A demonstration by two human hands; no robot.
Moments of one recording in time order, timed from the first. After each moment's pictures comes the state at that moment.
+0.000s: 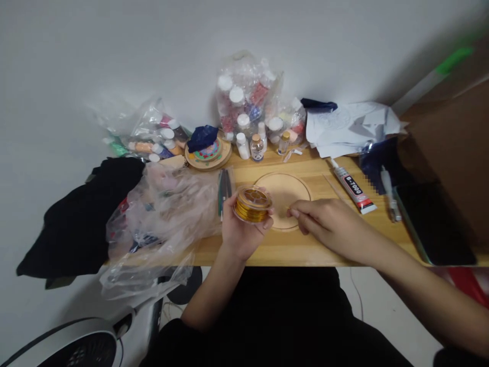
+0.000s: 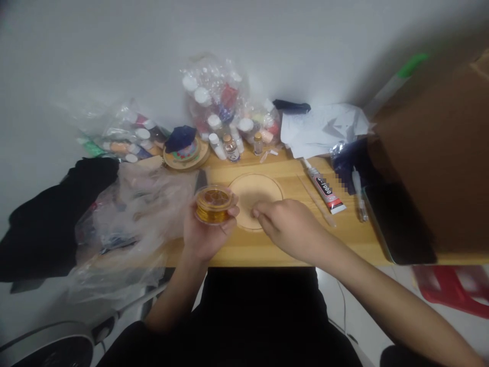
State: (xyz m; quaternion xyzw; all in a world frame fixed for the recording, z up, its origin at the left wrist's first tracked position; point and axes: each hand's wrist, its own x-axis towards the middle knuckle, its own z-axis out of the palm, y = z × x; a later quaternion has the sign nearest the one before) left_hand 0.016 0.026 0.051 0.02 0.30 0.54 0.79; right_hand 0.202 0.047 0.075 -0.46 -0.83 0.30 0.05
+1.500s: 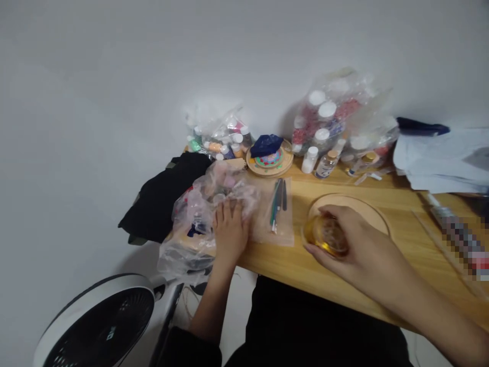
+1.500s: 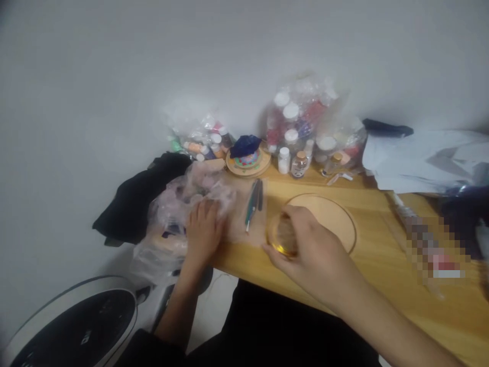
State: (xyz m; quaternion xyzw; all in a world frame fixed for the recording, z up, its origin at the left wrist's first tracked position) left_hand -0.112 -0.010 0.012 0.57 0.82 0.08 -0.02; right_hand 0.128 0.047 0.062 -0.42 -0.84 0.22 0.25
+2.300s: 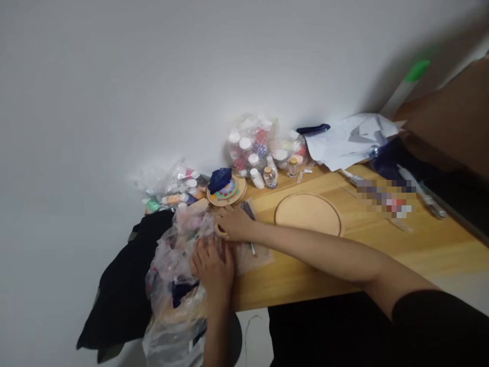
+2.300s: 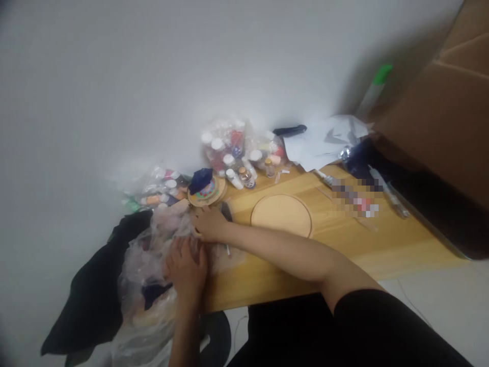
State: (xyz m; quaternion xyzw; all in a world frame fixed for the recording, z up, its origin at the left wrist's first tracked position) left_hand -0.134 0.003 -0.016 0.62 0.75 0.14 -0.18; right_hand -0.028 0.124 0.014 -0.34 -0.92 0.14 0.08
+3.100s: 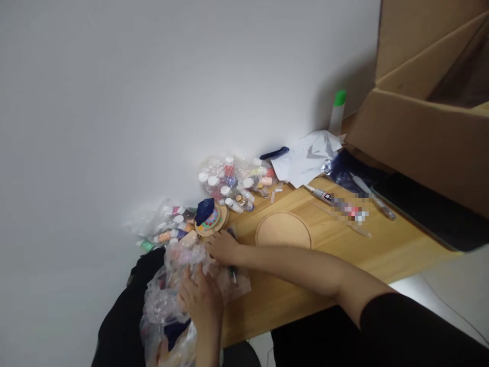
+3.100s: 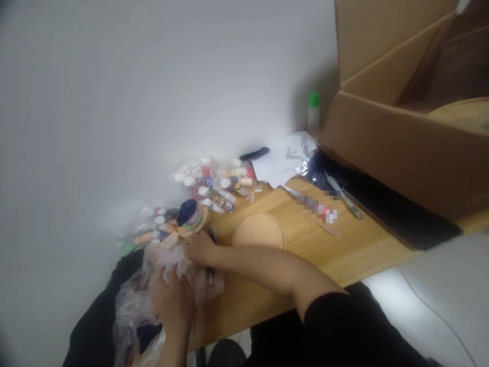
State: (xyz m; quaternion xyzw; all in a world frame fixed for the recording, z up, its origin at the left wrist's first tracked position) left_hand -0.118 0.013 0.011 0.66 0.67 0.10 -0.32; right_hand -0.006 0.129 0.013 -0.33 -0.92 0.15 0.13
